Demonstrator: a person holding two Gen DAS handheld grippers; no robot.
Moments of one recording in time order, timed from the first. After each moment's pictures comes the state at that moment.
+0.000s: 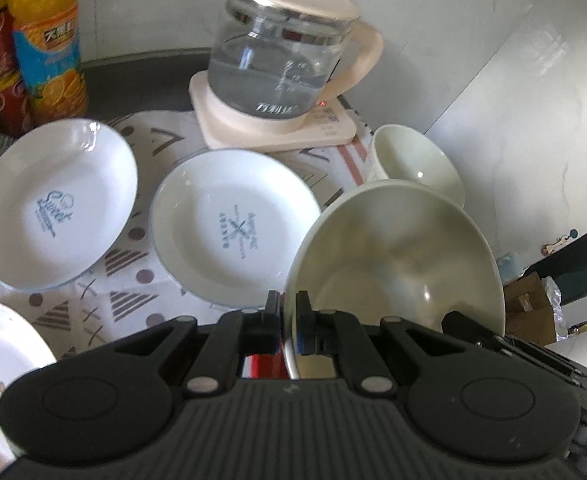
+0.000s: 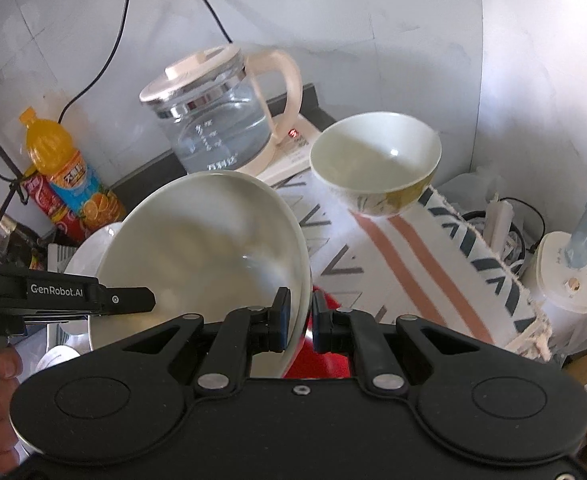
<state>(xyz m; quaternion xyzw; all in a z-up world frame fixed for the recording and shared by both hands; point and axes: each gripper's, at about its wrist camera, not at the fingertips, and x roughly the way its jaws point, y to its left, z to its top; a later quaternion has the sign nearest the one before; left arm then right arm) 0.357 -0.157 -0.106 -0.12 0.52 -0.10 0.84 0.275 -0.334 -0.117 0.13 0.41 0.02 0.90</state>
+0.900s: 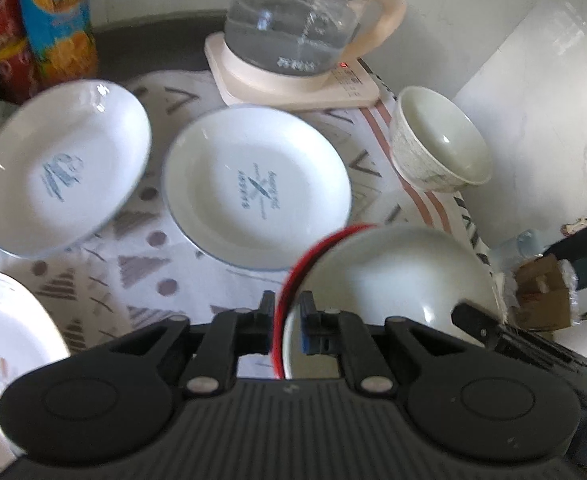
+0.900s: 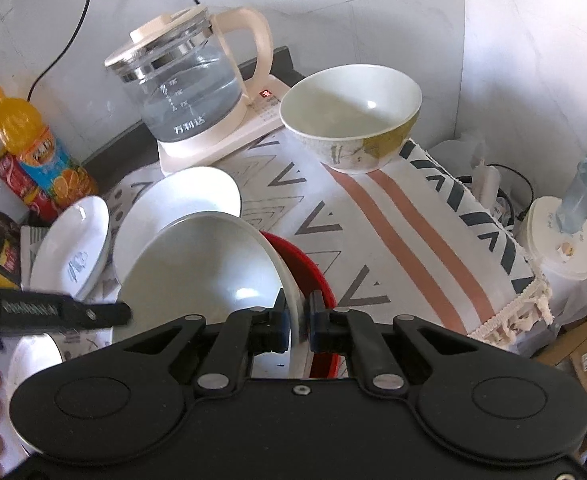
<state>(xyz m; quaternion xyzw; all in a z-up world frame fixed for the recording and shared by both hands) 0.352 -0.157 -0.127 -0.10 0.55 -0.08 0.83 0.277 -0.338 -0.153 0.13 0.45 -0.01 0.89</state>
